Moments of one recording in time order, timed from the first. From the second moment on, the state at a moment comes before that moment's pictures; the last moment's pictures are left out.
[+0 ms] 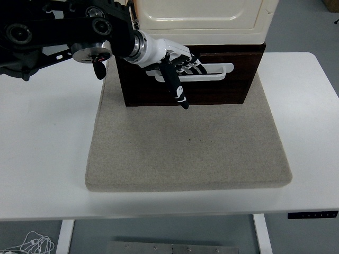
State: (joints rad) left arm -1.71 0.41 0.15 -1.32 0.28 -0.20 0.42; right arm -0.03 0.00 0.13 0.15 -0.05 0.00 -0.03
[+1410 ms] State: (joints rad) left arm -1.71 0.43 0.09 -1.33 0.28 -0.38 0.42; right arm -0.03 0.00 0.13 0.15 -0.05 0.00 -0.03
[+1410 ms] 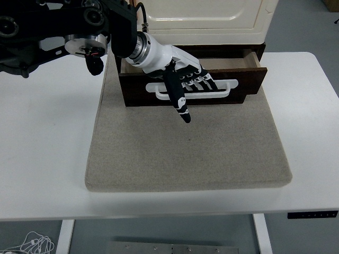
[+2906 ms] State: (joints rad) left arm -1.71 0.45 -0.05 -1.33 0.28 -0.50 0.42; right arm -0.03 0.00 0.13 0.15 -0.05 0.00 -0.03
